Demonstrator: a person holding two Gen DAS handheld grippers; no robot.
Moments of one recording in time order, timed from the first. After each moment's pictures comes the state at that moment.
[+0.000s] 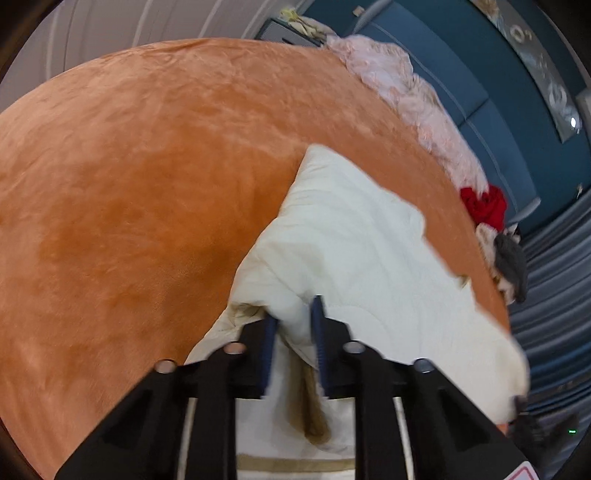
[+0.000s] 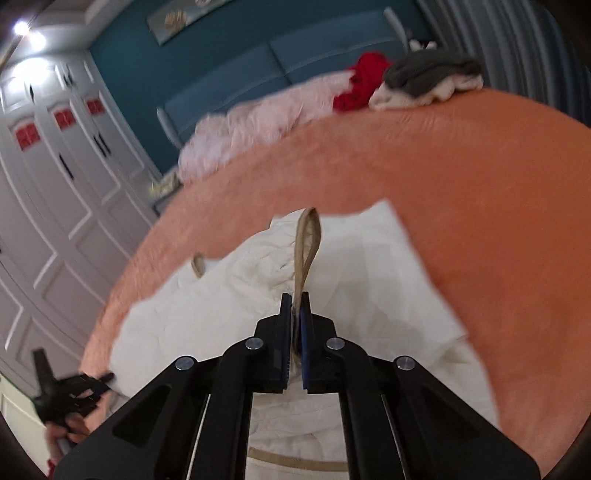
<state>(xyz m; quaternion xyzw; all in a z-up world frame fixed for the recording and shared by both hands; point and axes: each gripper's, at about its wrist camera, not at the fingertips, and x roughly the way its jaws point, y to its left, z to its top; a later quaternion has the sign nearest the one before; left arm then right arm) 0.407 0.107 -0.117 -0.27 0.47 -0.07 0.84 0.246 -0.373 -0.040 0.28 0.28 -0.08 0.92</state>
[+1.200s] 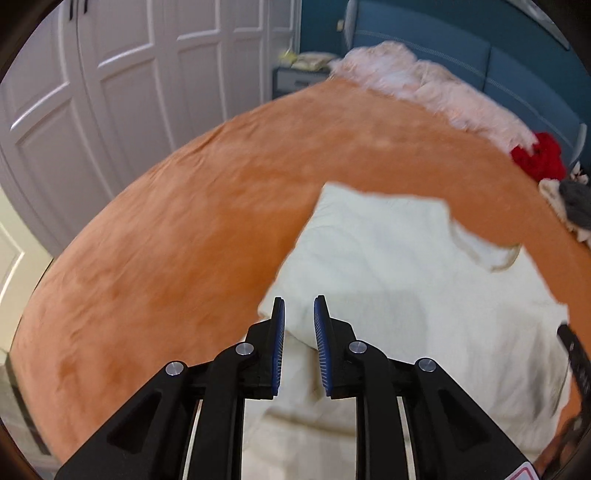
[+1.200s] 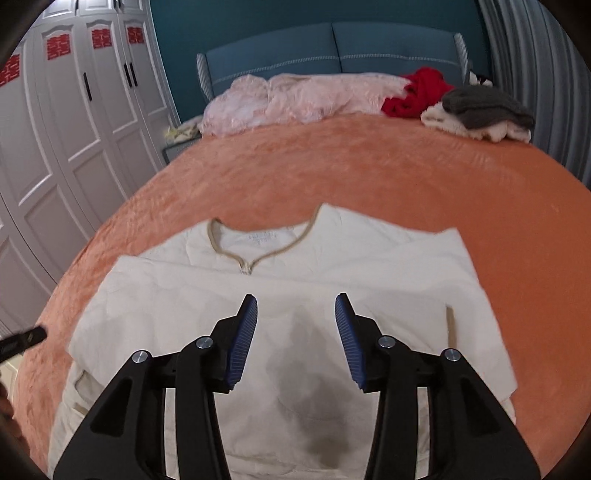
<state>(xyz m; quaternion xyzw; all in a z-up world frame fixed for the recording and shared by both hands) 0.366 0.057 -0.040 -0.06 0.45 0.08 0.89 0.328 -0.308 -0.039 0.13 0.34 -0.05 0.93</state>
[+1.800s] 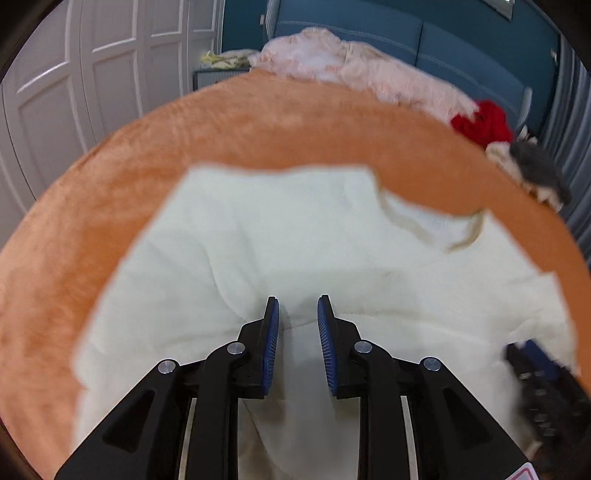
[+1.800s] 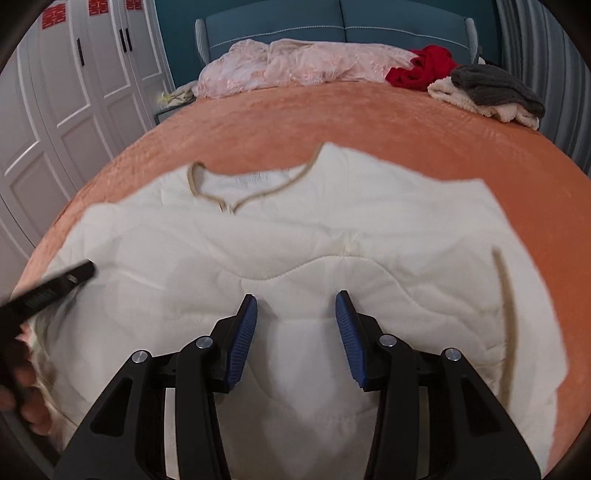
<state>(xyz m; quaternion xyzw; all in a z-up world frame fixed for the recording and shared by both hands) 0.436 -0.028 -0.118 -0.03 0.42 -0.06 0.90 0.347 -0.291 -0.100 0.11 0.39 -0.05 0.91</state>
